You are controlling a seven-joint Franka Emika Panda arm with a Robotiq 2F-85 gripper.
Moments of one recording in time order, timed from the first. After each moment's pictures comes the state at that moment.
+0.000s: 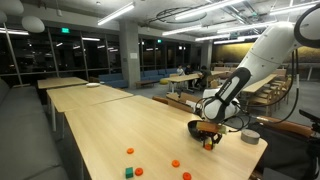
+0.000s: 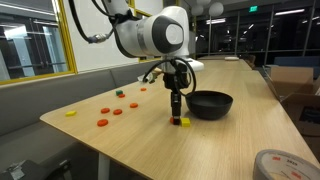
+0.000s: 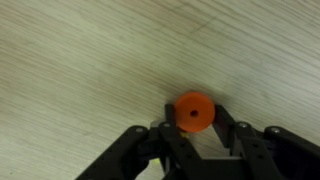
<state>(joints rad) -0.04 0.20 -0.17 -2.45 0.02 2.65 0.98</state>
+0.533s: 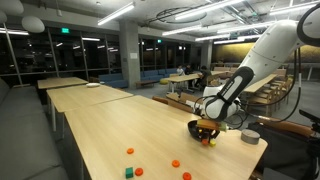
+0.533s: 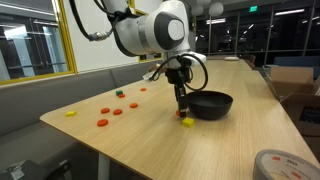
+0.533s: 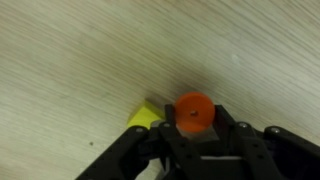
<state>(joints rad) -0.04 0.18 -0.18 -2.45 -0.06 2.74 0.95</state>
